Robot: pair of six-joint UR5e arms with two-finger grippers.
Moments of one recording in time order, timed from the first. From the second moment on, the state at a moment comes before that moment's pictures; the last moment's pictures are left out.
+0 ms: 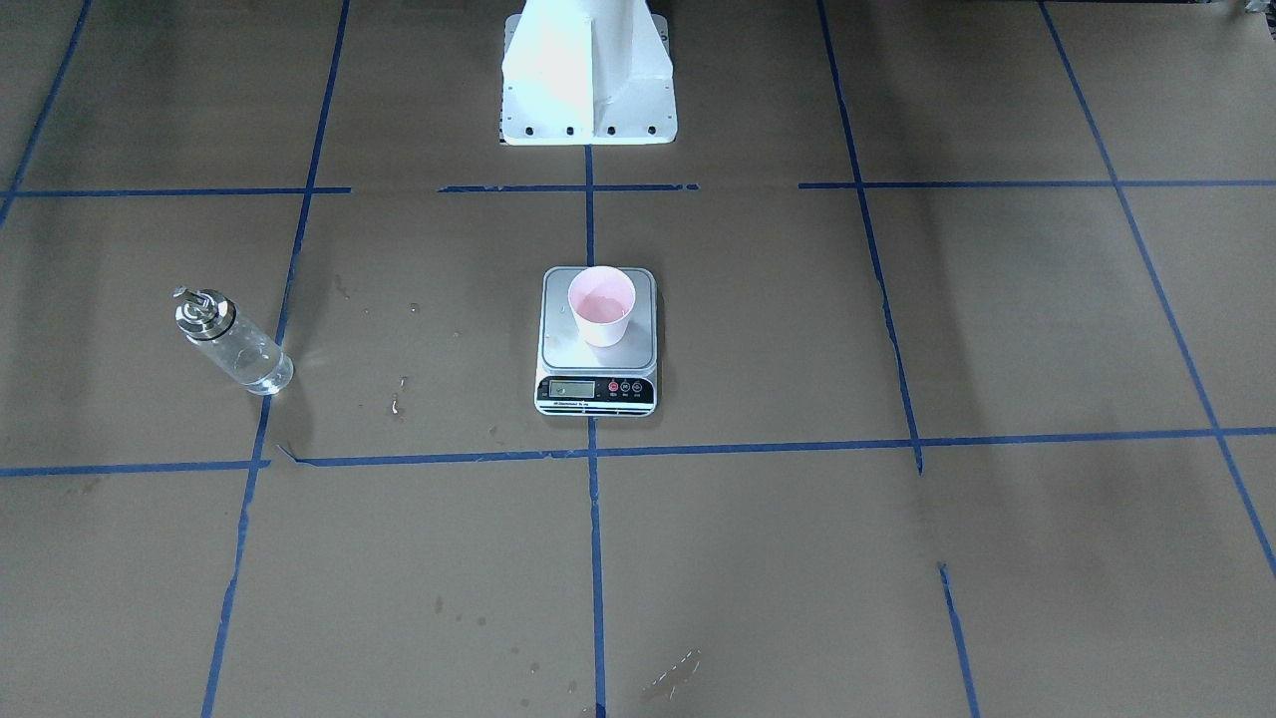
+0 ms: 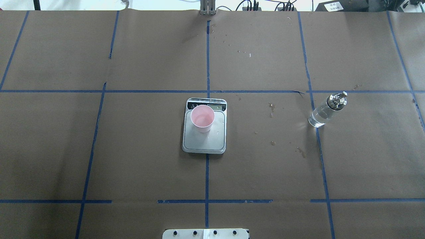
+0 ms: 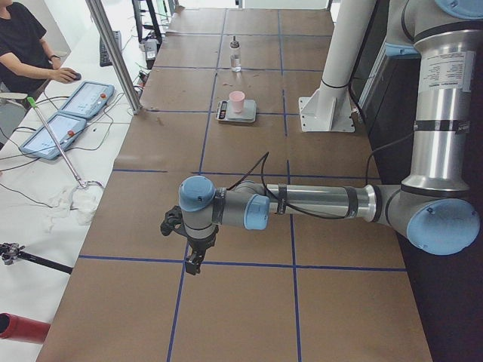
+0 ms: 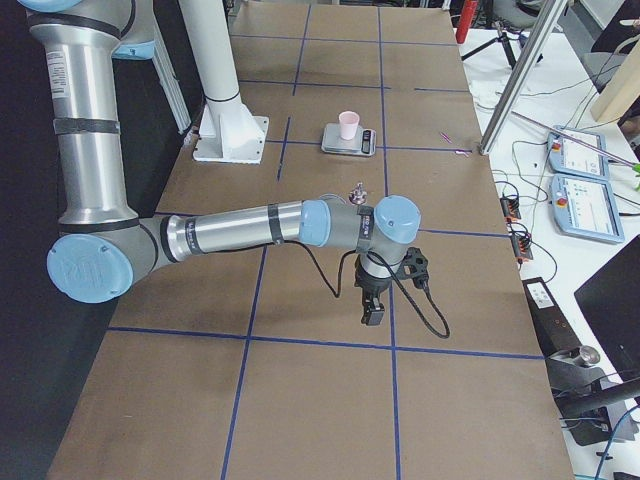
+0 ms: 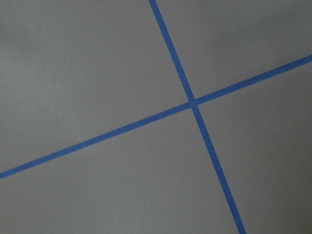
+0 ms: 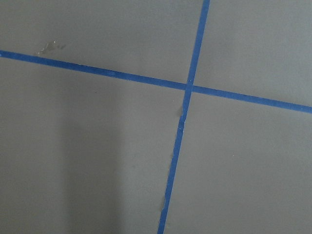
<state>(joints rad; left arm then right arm) -1.54 -1.56 -1.60 -1.56 -2.29 0.25 1.52 -1.52 1.71 -1.84 2.30 -0.18</state>
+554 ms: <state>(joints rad) -1.55 -1.58 -1.61 -1.49 -2.31 0.25 1.55 -1.63 1.71 -1.71 2.32 -0.17</state>
